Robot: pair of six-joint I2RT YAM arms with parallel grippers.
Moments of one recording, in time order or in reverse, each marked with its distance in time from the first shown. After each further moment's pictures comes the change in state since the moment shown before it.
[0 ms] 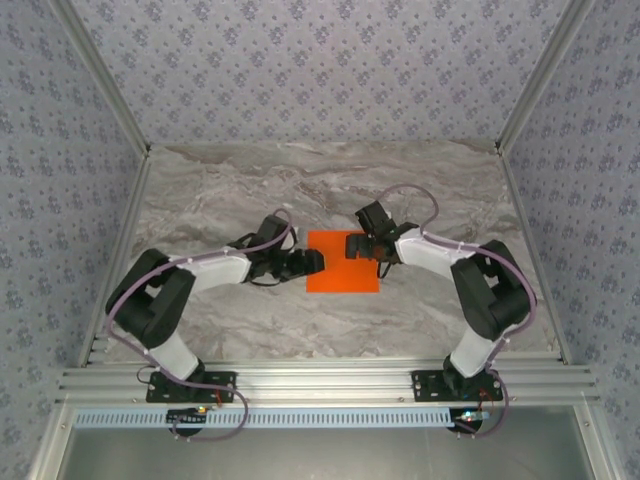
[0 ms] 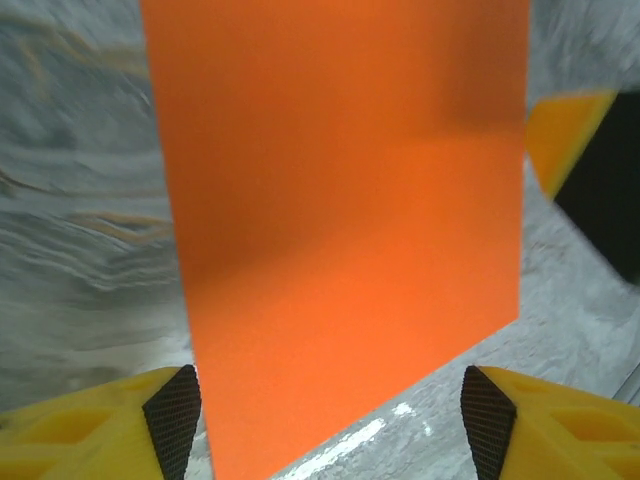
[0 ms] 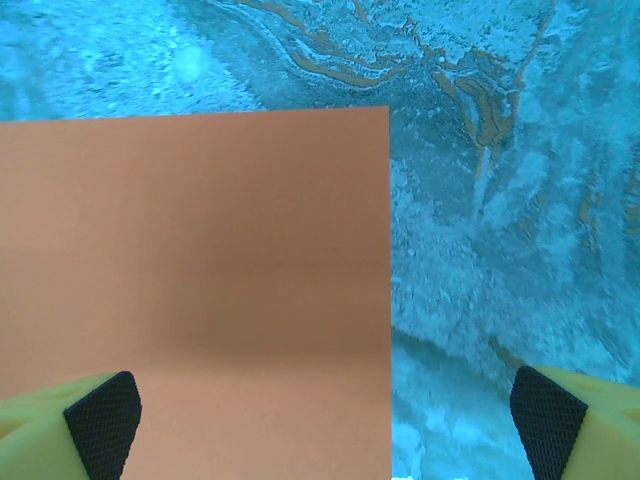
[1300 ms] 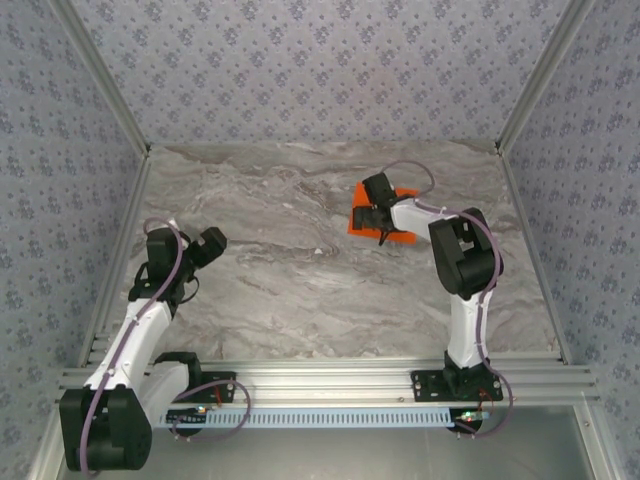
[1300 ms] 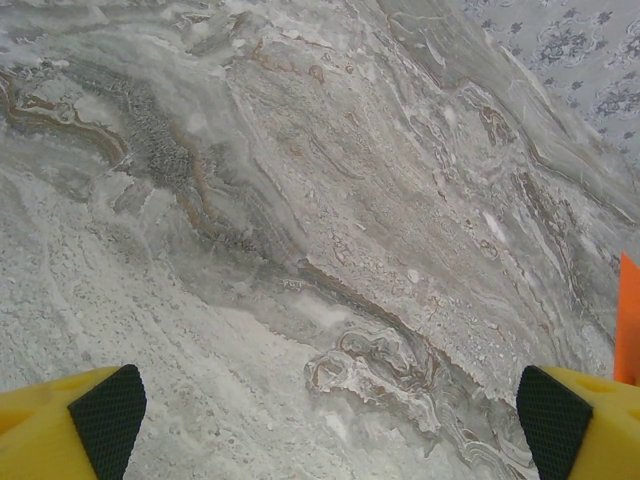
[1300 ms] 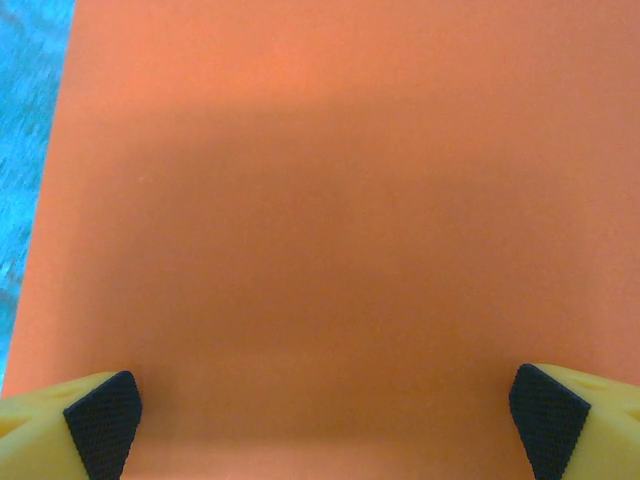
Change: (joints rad) left arm 0.625 -0.758 -0.308 -0.158 -0.304 0.158; right arm -0.130 0.284 0.275 0.033 0.030 -0.141
